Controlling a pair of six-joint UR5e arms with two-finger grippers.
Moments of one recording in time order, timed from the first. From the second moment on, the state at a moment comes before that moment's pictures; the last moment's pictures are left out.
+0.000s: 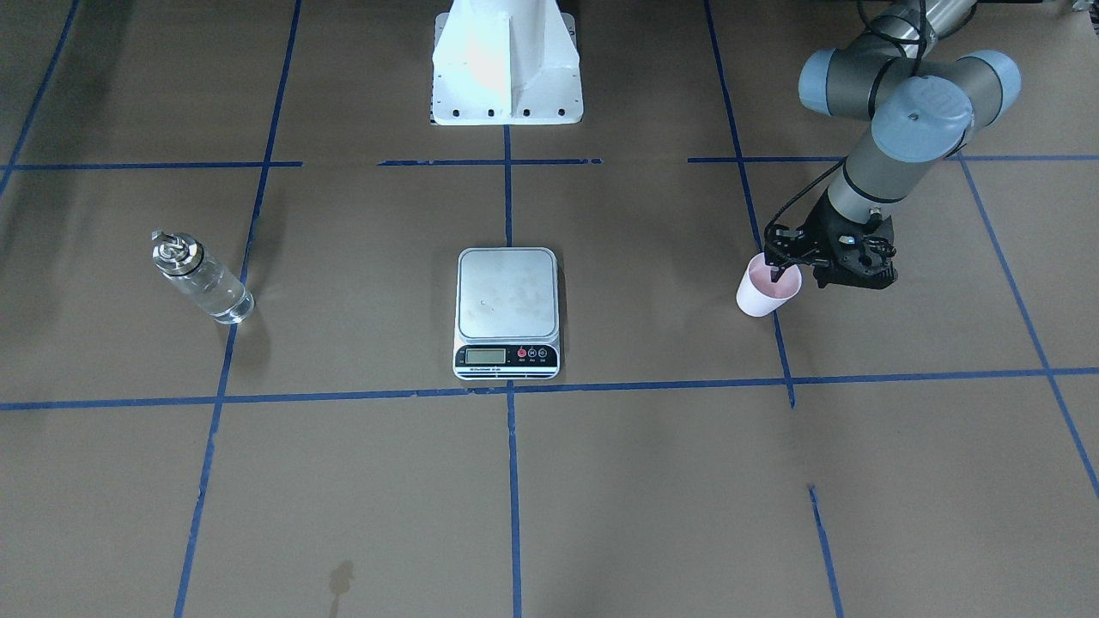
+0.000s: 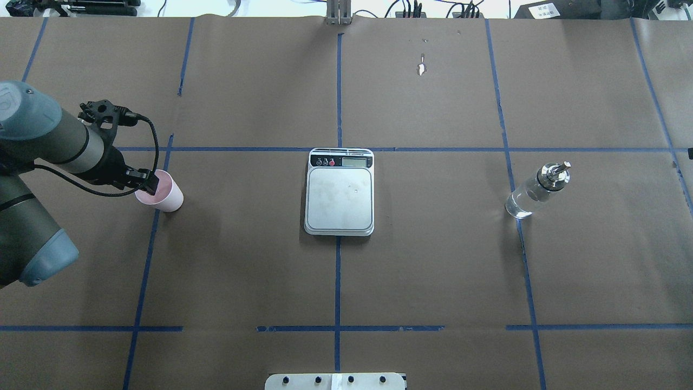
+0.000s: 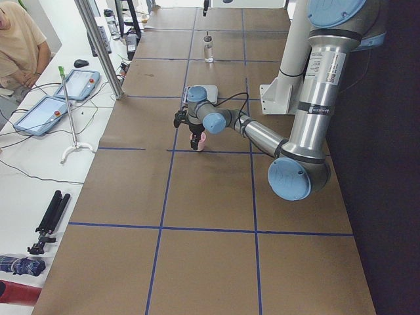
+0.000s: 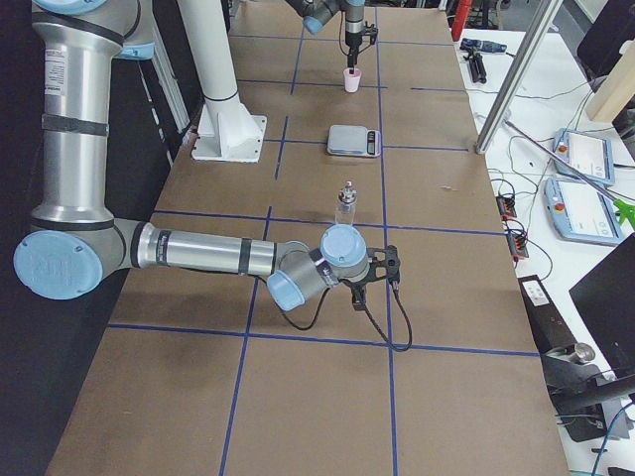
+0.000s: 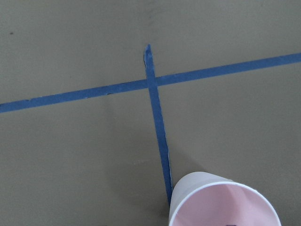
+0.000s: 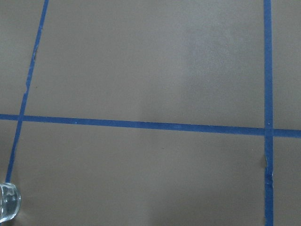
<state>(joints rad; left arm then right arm) -0.81 -1.77 -1.79 -1.82 -2.06 -0.78 1.41 -1.68 1.57 -0.86 2.47 0.50</state>
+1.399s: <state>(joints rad) -0.67 -2.19 -1.91 -1.48 -2.06 -1.19 1.41 -1.66 1.57 -0.85 2.47 0.51</state>
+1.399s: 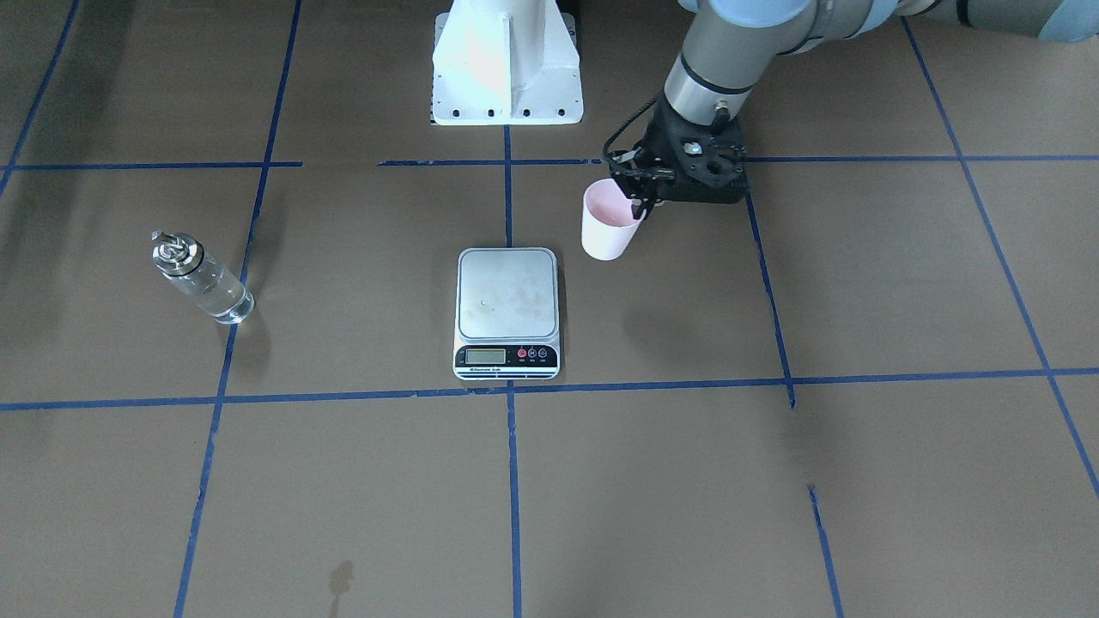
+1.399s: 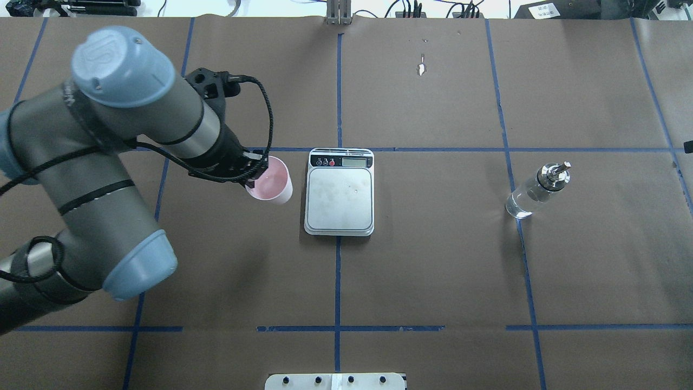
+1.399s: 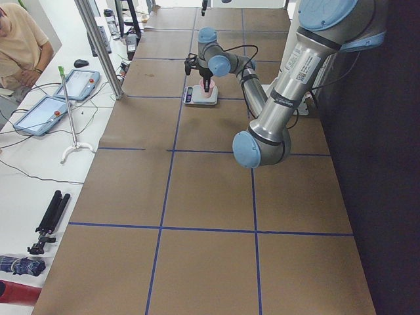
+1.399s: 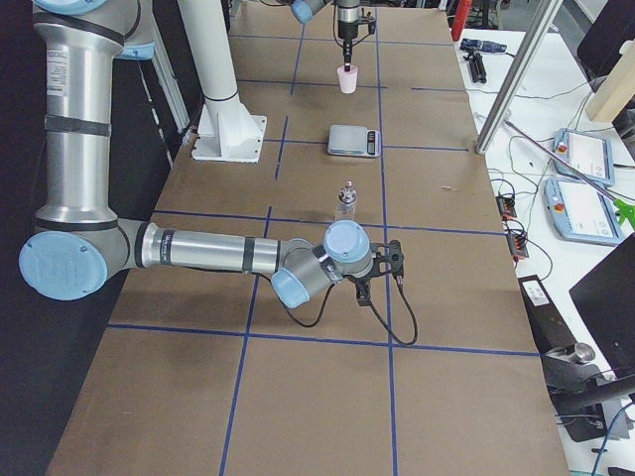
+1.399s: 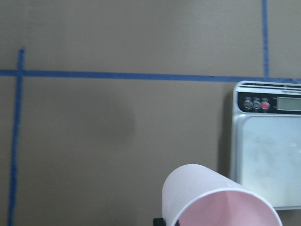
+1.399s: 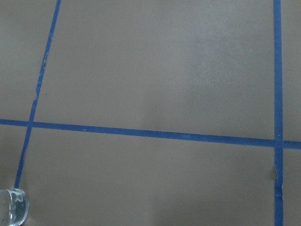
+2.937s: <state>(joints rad) -0.57 -2.41 -1.58 -1.56 -1.99 -1.28 1.40 -1.66 1.52 -0.79 2.48 0.51</state>
